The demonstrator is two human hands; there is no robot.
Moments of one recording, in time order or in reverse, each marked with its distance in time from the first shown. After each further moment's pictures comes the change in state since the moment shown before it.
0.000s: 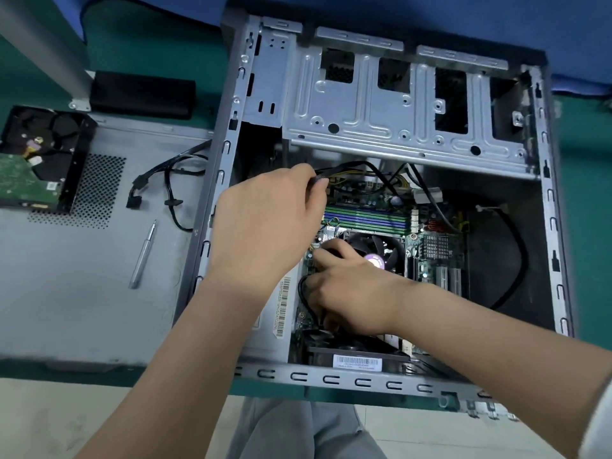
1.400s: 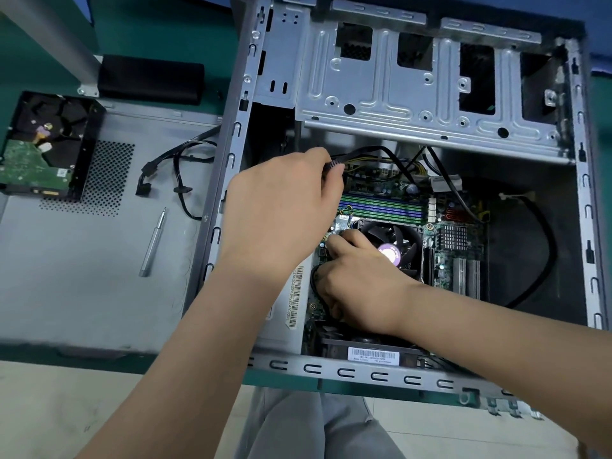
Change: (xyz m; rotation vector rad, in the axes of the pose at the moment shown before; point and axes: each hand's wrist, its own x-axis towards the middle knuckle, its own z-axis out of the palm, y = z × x) left_hand 0.000 -0.002 0.004 0.021 0.028 0.006; right_hand 0.007 -0.010 0.006 0.045 0.010 0.160
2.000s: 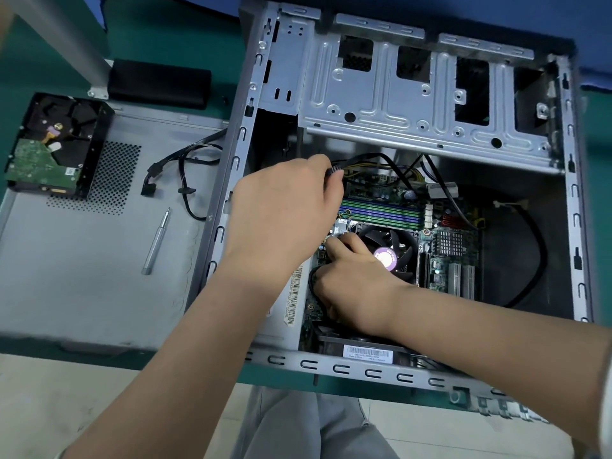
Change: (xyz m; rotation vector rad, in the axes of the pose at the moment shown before) left_hand -0.001 0.003 0.001 0.020 -0.004 0.002; right_hand 0.002 -0.006 -0.004 -0.092 -0.097 0.035
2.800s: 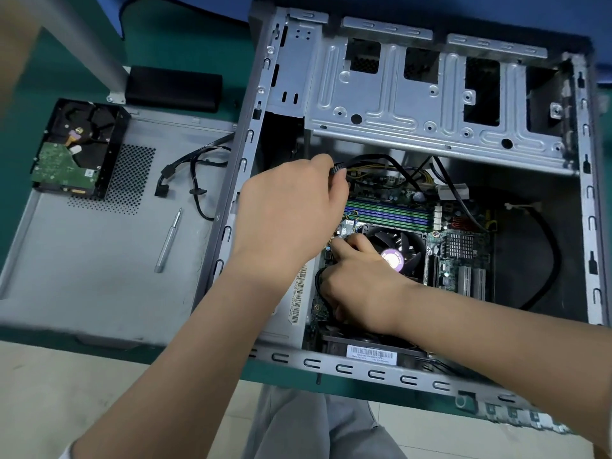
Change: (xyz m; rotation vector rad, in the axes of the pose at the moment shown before) left_hand 0.002 -0.001 0.005 0.034 0.059 -0.008; right_hand 0.003 0.005 0.004 0.013 0.023 -0.032
